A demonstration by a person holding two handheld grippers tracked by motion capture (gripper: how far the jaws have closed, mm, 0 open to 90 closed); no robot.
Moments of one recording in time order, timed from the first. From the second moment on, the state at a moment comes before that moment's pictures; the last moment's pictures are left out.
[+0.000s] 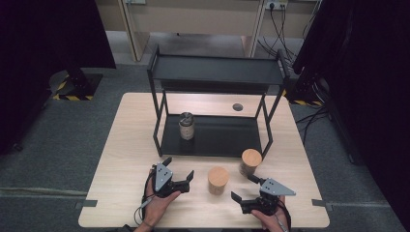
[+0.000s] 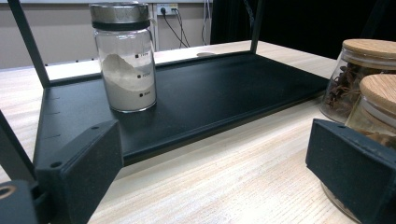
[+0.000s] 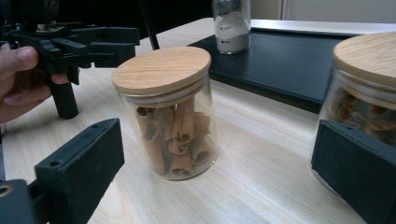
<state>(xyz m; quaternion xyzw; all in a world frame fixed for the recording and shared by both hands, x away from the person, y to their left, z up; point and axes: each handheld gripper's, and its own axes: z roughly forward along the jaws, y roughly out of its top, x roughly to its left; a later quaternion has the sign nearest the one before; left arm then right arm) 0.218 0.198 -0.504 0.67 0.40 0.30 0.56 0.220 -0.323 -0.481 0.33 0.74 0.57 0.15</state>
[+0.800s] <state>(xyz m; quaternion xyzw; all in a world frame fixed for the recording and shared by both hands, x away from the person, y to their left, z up) 0.218 0.199 -0.504 0.67 0.40 0.30 0.56 0.224 -0.307 -0.481 0.30 0.75 0.57 0.15</state>
